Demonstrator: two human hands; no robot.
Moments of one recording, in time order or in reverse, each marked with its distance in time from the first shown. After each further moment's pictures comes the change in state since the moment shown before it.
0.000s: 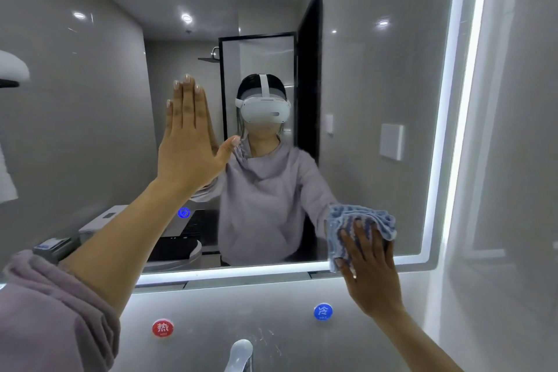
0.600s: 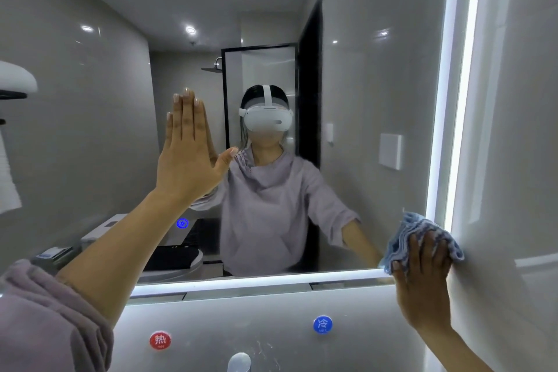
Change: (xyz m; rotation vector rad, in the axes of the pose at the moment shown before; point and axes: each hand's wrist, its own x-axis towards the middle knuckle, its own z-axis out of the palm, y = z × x) left_hand 0.000 0.000 0.000 0.021 -0.028 -0.008; right_hand -0.014 0.066 -0.025 -0.079 -0.103 0.348
